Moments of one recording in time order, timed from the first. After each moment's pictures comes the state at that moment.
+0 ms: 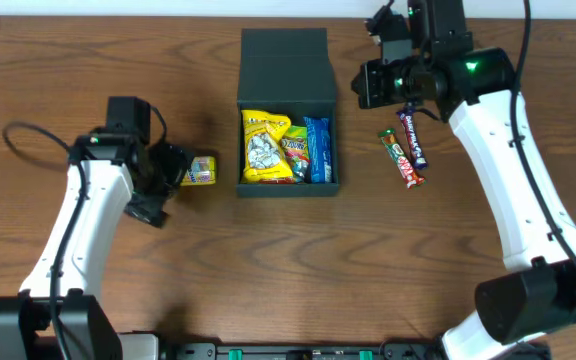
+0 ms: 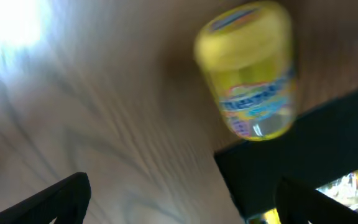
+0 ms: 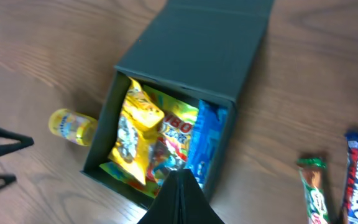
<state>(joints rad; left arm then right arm) 0.00 1.52 1.09 -0.99 0.21 -1.25 0.24 1.77 1.80 -0.98 -0.35 0.13</state>
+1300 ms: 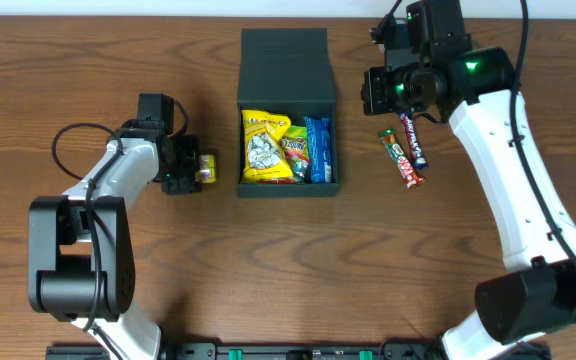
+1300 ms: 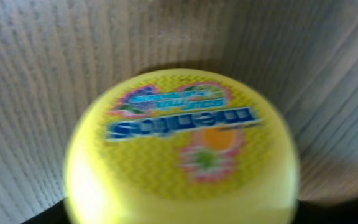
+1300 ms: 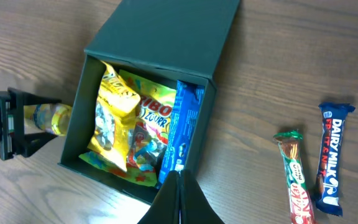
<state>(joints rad) -0.03 1.84 1.09 -0.56 0.23 -1.69 0.24 1.77 1.80 -1.05 -0.27 0.13</state>
